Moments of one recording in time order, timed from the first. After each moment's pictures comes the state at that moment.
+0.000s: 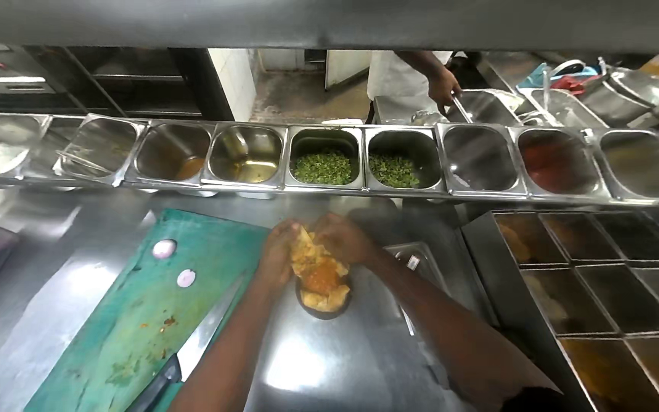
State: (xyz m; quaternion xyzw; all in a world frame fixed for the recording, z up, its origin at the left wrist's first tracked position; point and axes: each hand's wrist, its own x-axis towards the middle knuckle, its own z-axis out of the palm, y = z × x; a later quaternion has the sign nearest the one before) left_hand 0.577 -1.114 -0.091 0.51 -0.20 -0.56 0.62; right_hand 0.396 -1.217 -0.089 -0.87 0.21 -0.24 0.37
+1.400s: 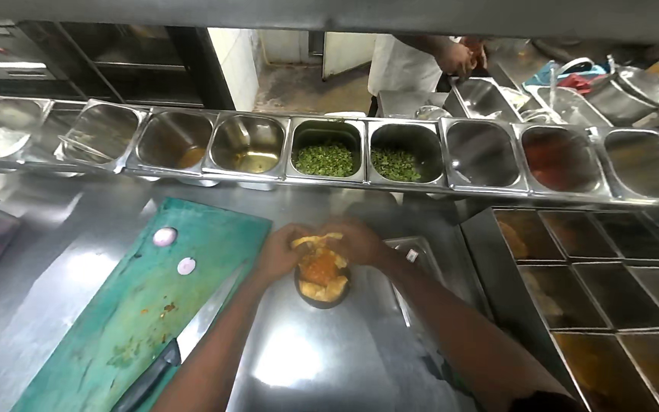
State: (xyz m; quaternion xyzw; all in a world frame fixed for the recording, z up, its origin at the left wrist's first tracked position) left_hand 0.587 -1.095 -0.074 0.67 -0.50 -0.44 0.33; right_hand 0.376 -1.201 -0.079 -0.89 0.20 -0.23 0.32
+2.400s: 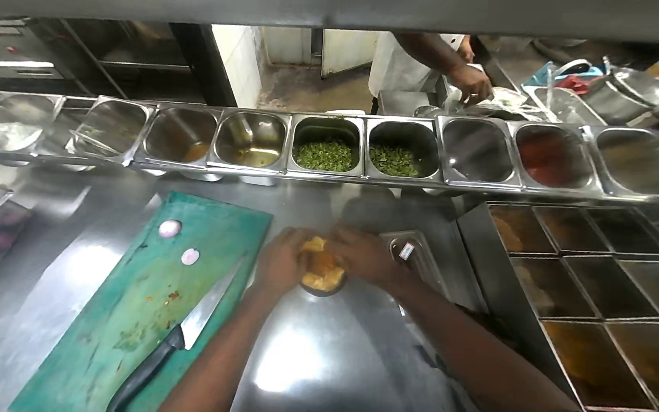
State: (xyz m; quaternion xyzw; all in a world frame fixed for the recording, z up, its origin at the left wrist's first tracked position) left_hand 0.558 -1.060 -0.058 0.71 -0.65 -0.14 0.22; right_hand 0.354 -1.149 -0.067 -0.95 0.20 -0.22 0.09
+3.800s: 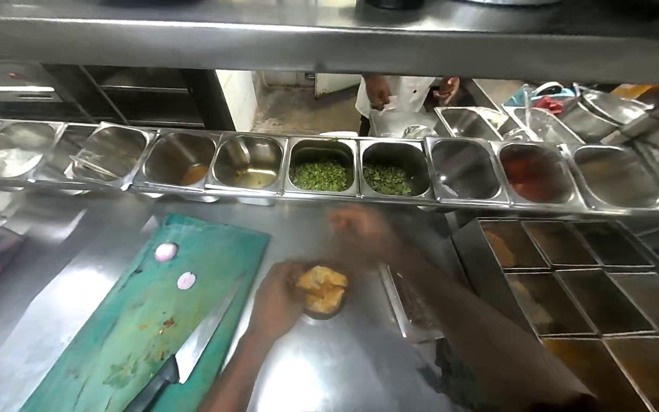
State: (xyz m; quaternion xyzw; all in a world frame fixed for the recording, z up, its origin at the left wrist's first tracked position) left_hand 0.558 -1.037 -0.063 0.74 -0.55 -0.29 0.26; right_hand 0.371 -1.198 0.019 -0.88 0.33 -0.20 0.29
